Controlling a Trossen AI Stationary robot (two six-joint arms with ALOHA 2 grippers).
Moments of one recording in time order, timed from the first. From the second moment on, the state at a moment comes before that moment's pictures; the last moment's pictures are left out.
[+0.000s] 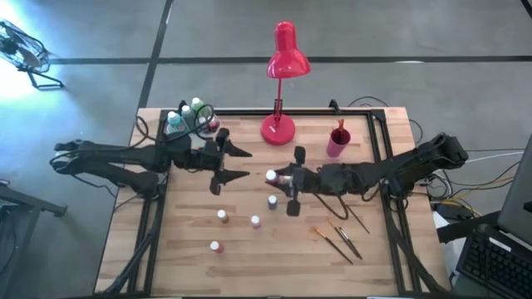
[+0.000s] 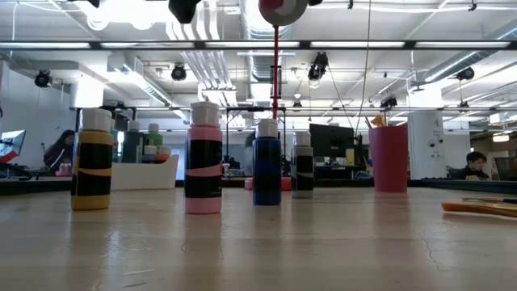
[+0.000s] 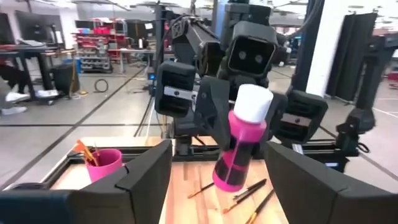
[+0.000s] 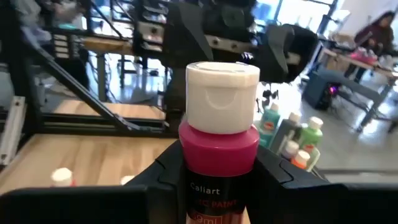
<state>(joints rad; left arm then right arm) 0.03 1.01 0.77 0.31 0.11 -0.03 0.24 1.47 1.08 0.26 0.41 -0.07</state>
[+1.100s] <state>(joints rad) -0.02 1.33 1.37 -0.38 0.12 0.14 0.23 1.50 1.08 0.17 0.41 0.01</state>
